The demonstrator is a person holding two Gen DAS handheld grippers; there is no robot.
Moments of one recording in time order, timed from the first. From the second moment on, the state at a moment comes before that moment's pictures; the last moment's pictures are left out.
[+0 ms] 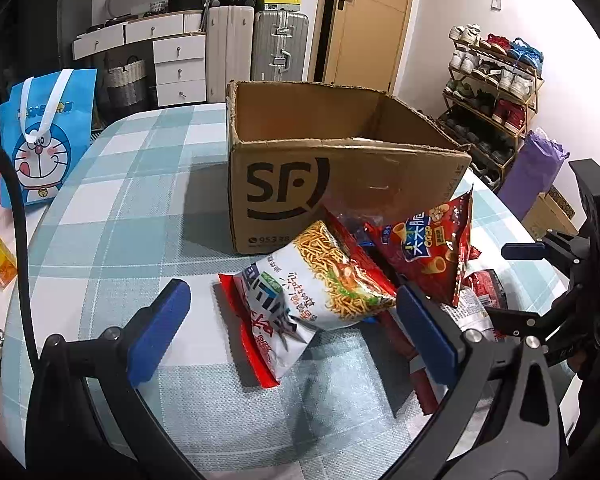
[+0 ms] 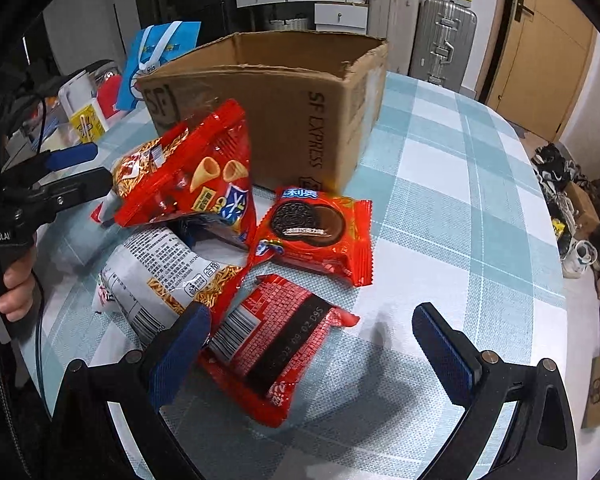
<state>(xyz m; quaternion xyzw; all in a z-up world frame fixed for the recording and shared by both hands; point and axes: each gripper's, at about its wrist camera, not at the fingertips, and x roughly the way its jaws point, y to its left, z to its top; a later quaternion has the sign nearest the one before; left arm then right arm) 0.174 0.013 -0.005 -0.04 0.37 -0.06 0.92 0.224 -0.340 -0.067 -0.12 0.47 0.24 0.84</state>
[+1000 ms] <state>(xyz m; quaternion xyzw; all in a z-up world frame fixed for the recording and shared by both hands) 0.171 0.014 -0.009 -0.04 0.38 -0.07 0.92 0.229 -0.354 -0.083 -0.14 0.49 0.24 0.83</state>
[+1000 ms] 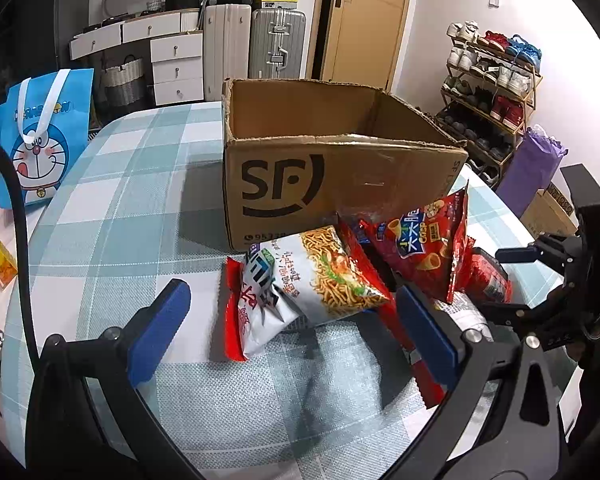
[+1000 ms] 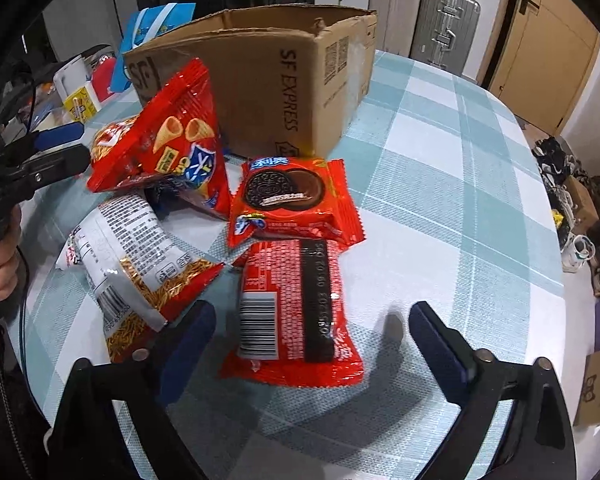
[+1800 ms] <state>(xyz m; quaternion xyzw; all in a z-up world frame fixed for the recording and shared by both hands) 0.178 0.022 -0.011 -0.07 0.39 -0.06 0.92 0.209 -0.372 -0.035 -0.08 0.42 0.29 0.85</state>
